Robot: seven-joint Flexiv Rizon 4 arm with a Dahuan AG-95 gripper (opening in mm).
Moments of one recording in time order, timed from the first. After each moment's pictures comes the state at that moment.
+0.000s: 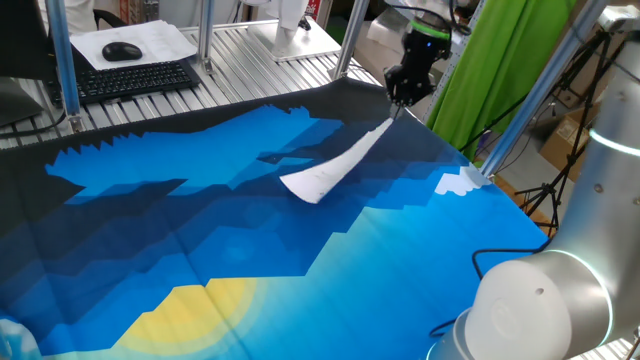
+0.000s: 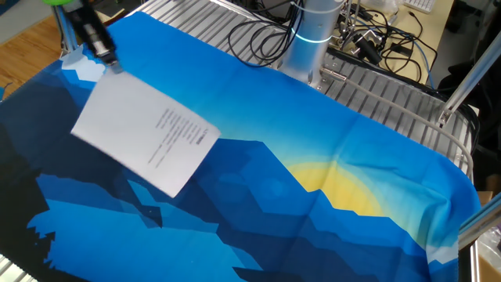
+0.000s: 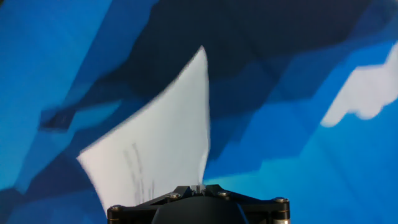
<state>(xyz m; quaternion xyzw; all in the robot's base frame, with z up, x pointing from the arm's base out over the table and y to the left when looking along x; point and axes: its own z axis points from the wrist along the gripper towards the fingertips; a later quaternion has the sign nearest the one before) 0.494 -0.259 0.210 -0.30 -0.95 -0.05 0.09</state>
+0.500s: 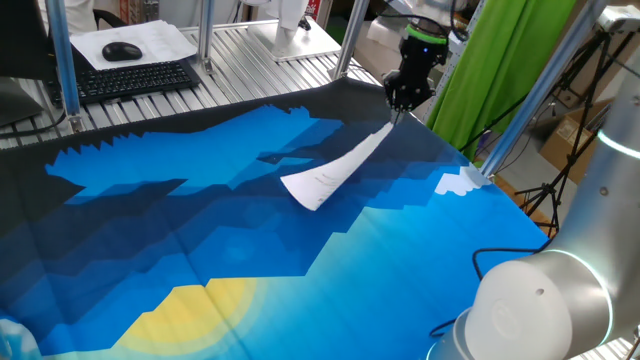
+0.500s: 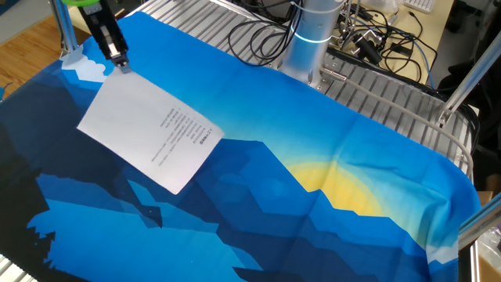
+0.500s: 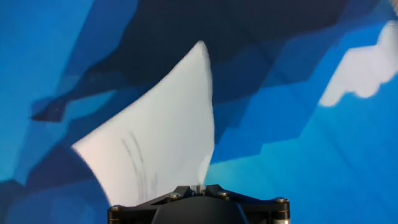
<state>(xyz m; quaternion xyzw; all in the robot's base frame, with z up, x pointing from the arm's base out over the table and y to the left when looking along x) 0.497 -0.256 0.216 -0.31 -0.94 -0.05 0.12</state>
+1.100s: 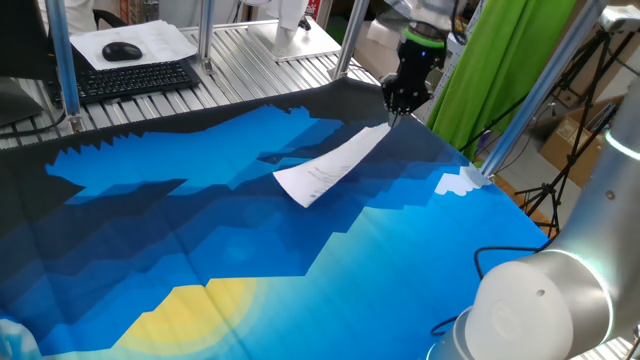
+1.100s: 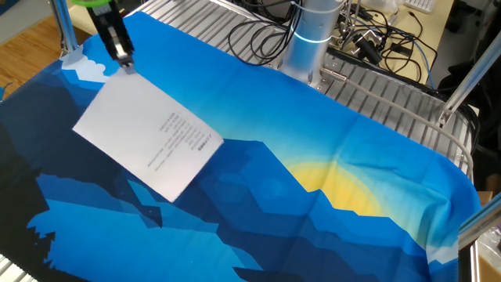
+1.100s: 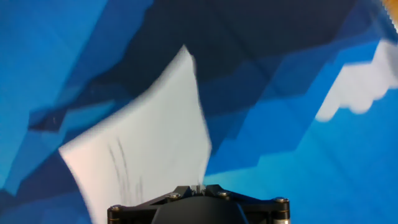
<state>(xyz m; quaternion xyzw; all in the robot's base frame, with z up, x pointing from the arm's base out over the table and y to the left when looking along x) 0.493 -0.255 0.209 -0.32 -0.94 -0.04 0.08</state>
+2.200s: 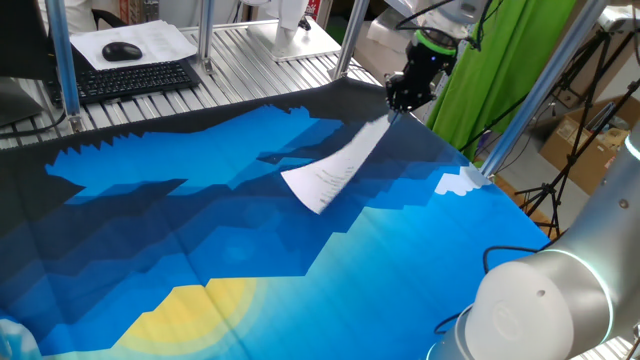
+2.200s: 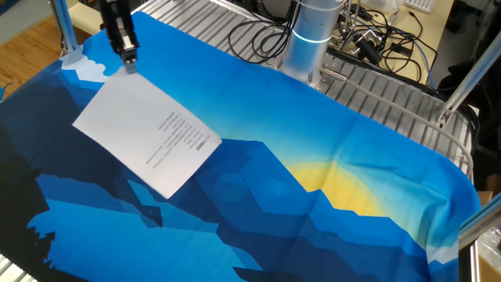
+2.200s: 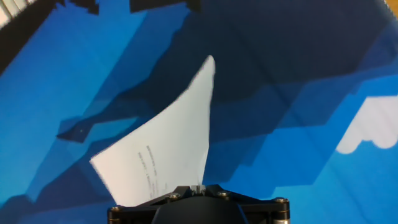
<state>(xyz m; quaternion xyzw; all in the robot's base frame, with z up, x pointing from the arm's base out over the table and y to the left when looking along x) 0.500 -0.257 0.210 -0.27 -0.96 -0.05 -0.01</state>
